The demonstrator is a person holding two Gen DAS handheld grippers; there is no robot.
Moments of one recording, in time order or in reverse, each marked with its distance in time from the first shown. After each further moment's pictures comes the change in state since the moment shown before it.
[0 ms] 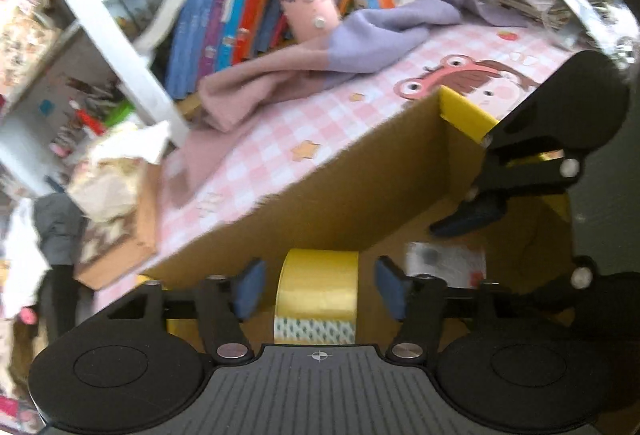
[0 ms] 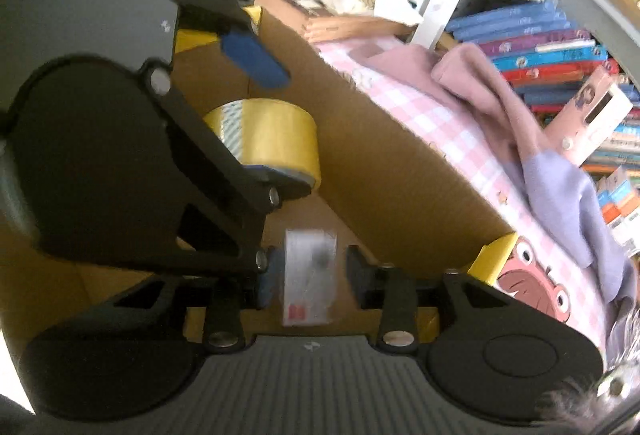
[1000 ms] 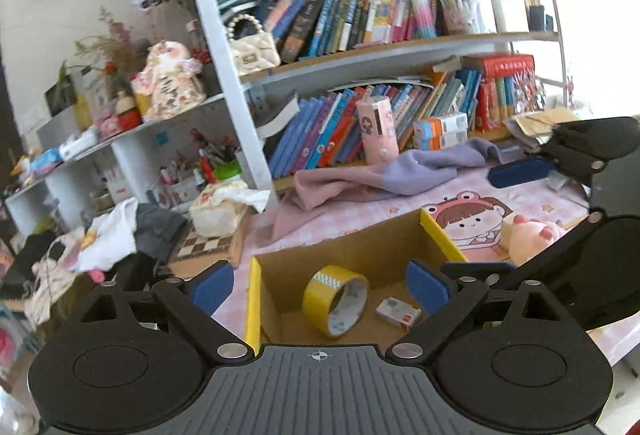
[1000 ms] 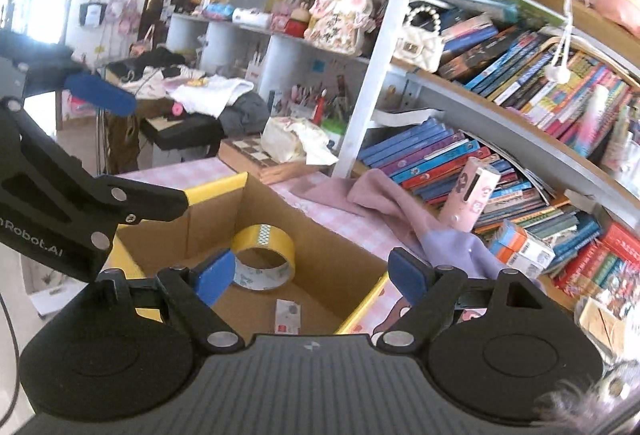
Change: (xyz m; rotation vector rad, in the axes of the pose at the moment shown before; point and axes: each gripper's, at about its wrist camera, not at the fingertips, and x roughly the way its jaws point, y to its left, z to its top) left arm -0.203 -0.022 -0.066 -0.290 -0.329 0.155; right arm -0.181 0.053 -0.047 0.136 -0.399 -0.220
